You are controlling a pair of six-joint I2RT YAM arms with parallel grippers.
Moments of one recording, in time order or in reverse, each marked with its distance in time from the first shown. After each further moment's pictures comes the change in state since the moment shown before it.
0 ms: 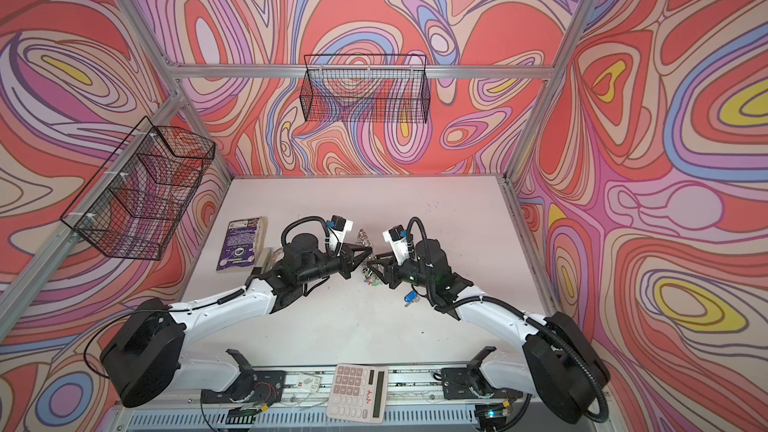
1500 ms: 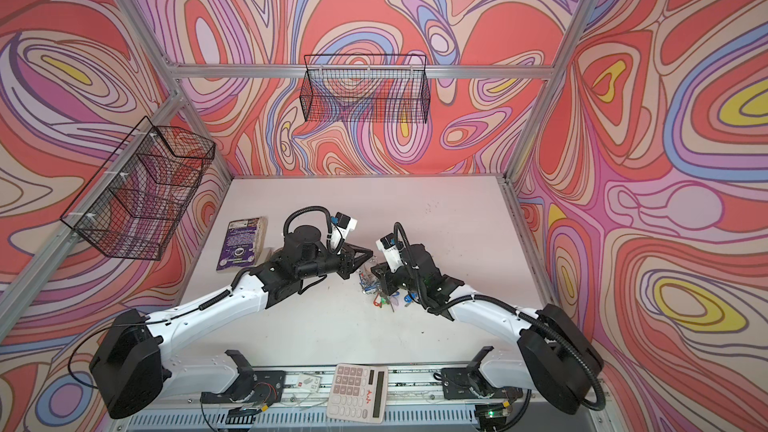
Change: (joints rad) left arm -0.014 -0.068 0.135 -0.340 0.020 0.013; right arm 0.087 0.046 0.028 -0.158 0.216 -0.087
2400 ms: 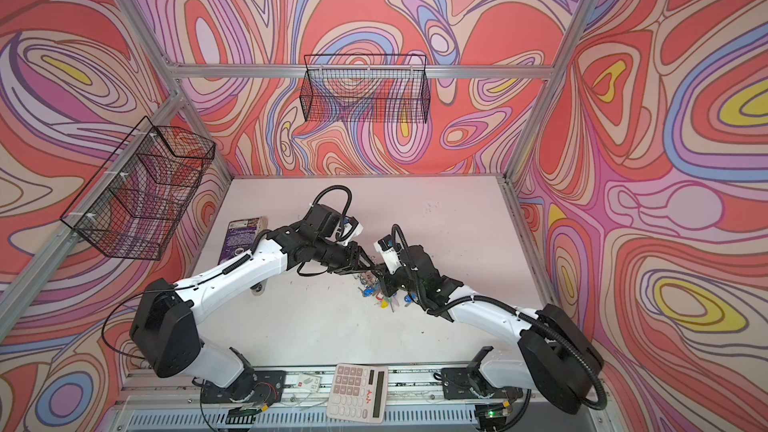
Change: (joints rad) left arm 0.063 0.257 0.385 -0.679 0.227 -0.300; right arm 0.023 -0.002 -0.002 0.002 0.031 -0.060
